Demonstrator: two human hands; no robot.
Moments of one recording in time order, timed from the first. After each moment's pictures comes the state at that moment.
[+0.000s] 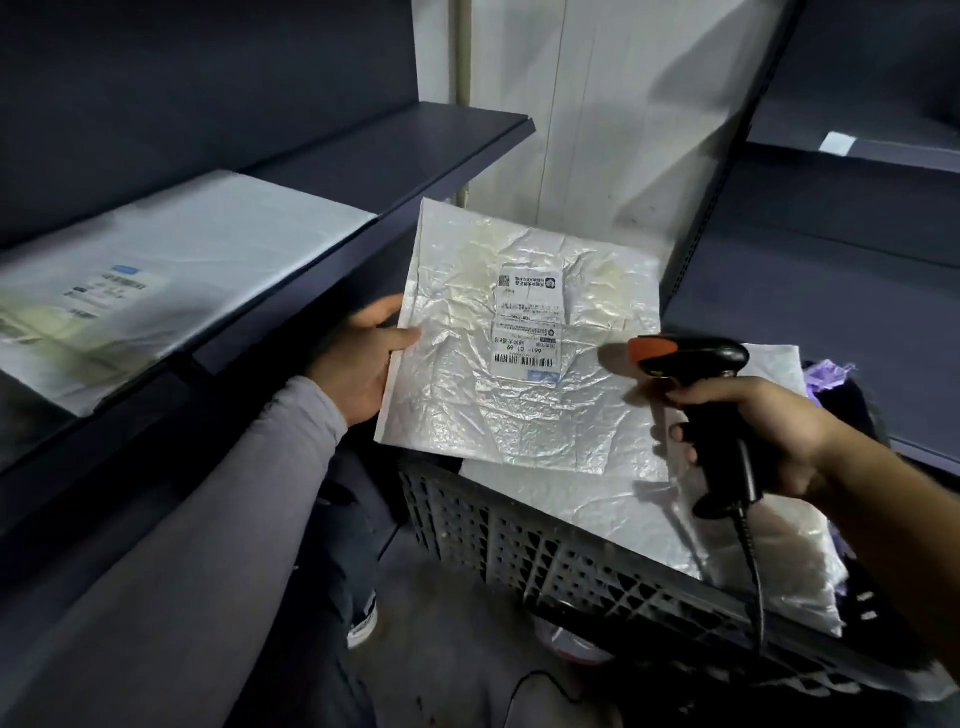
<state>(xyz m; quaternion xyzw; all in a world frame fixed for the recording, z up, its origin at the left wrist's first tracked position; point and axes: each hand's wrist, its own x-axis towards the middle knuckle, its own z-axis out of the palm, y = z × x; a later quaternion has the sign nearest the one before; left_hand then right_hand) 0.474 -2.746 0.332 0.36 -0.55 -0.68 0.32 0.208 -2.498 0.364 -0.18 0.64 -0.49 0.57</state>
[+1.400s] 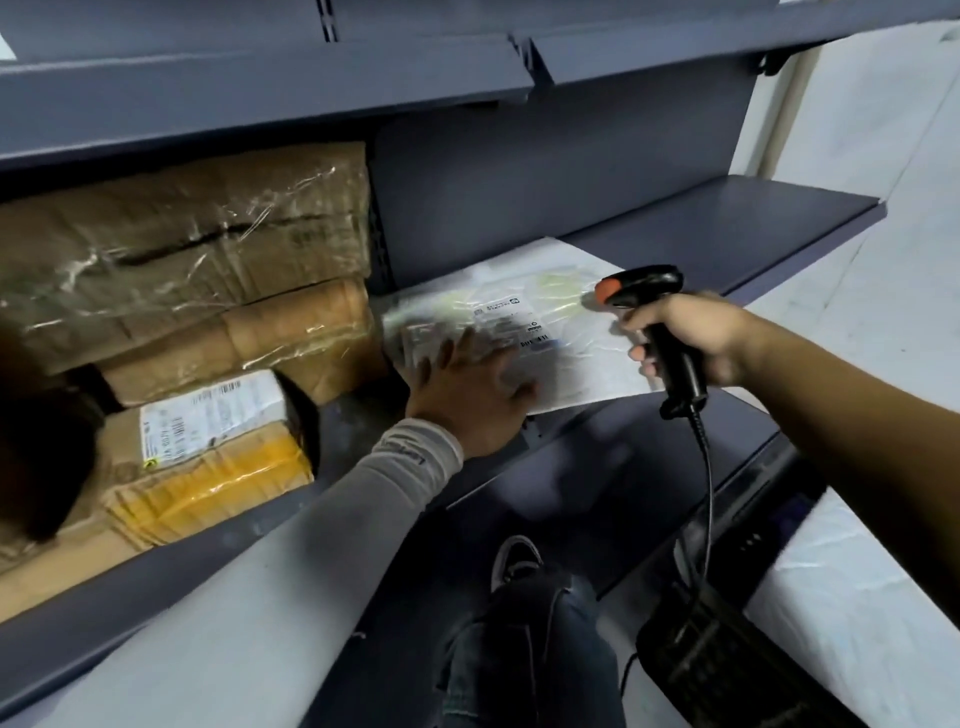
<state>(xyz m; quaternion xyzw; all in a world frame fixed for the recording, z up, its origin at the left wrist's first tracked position) 0.667 -2.790 0.388 0.63 -0.77 -0.07 0.08 0.407 -2.828 0.424 -0.46 0.58 -0.39 0.55</state>
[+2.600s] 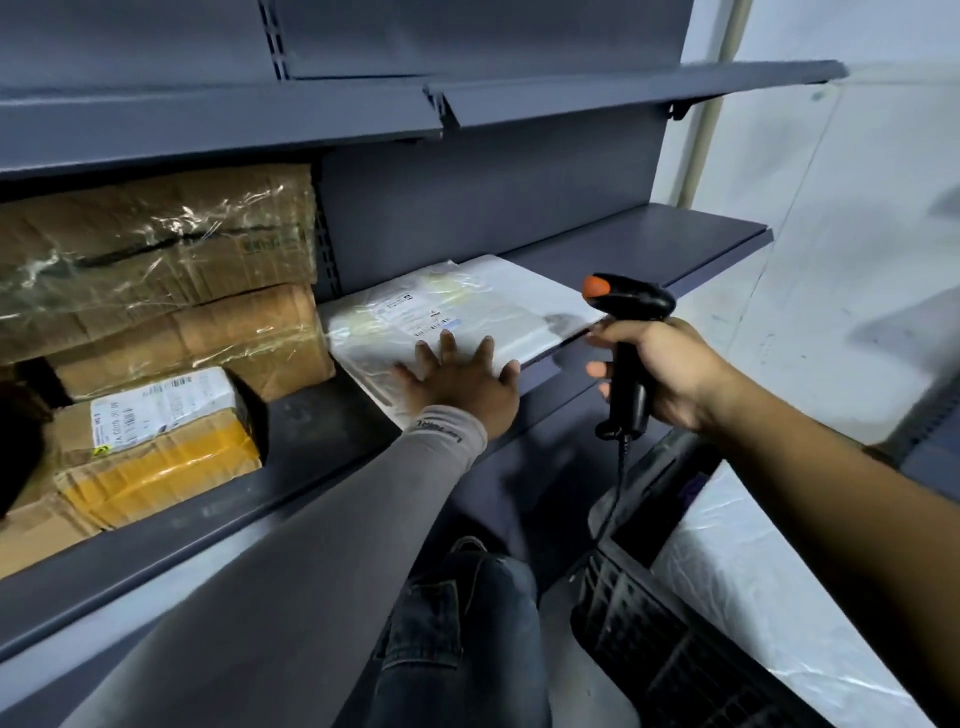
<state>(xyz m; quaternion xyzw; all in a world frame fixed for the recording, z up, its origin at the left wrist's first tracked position) 0.595 -2.763 0.398 0.70 -0.71 -0.07 0.06 0.394 -2.729 0.438 -0.38 0.55 -0.54 0.51</state>
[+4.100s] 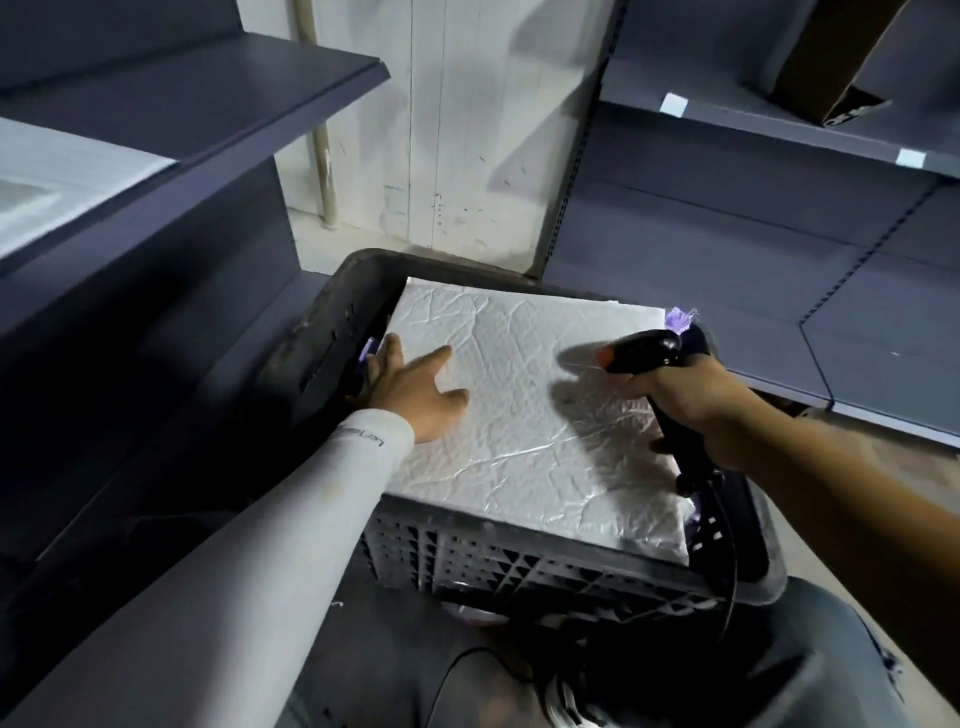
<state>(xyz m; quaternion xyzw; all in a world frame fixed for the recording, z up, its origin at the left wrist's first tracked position) 0.335 -2.673 0.255 0.42 -0.85 -0.31 -0.03 0.160 -2.458 0.328 -0.12 0.87 -0.41 0.26</state>
